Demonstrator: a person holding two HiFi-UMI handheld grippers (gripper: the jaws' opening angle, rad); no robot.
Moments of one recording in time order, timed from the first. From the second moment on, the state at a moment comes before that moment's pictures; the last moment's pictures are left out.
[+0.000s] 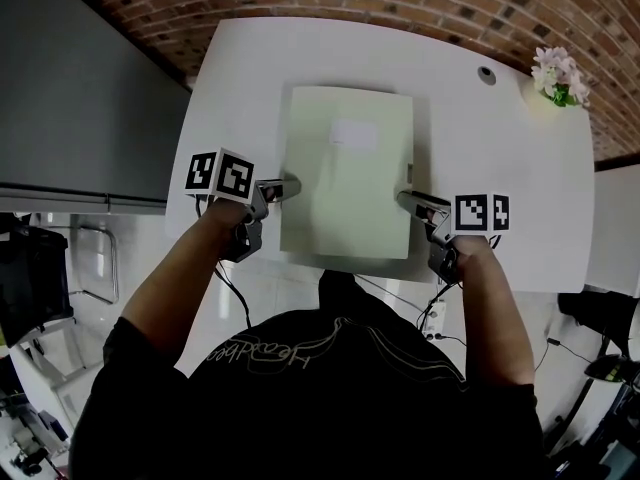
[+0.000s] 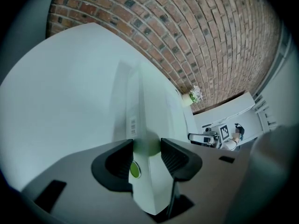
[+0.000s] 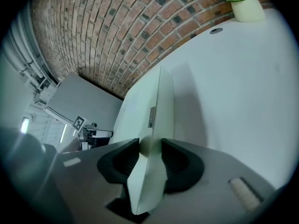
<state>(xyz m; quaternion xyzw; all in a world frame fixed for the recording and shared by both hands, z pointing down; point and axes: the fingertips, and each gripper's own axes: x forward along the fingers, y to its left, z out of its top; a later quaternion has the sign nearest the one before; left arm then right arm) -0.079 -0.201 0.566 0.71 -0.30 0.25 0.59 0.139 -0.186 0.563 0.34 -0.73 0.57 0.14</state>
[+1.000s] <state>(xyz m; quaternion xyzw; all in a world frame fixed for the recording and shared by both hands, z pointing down) -0.079 -0.198 0.523 0.75 -0.32 0.23 0.53 0.139 -0.184 0.519 0.37 -0.77 0.50 0.12</state>
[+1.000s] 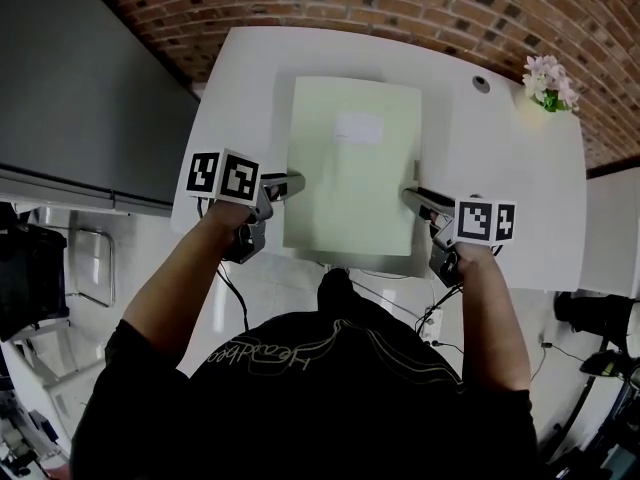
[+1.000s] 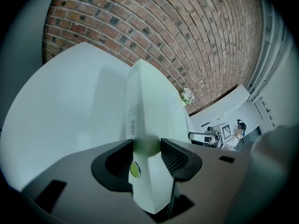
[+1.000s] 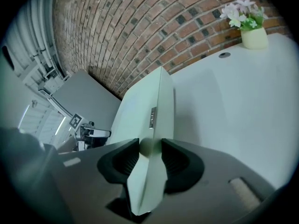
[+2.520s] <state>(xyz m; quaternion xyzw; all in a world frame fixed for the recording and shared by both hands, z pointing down) -0.085 -0.188 0.409 0.83 -0.40 0.20 0.33 0.134 -0.180 0.400 0.42 -0.86 0.27 0.08</state>
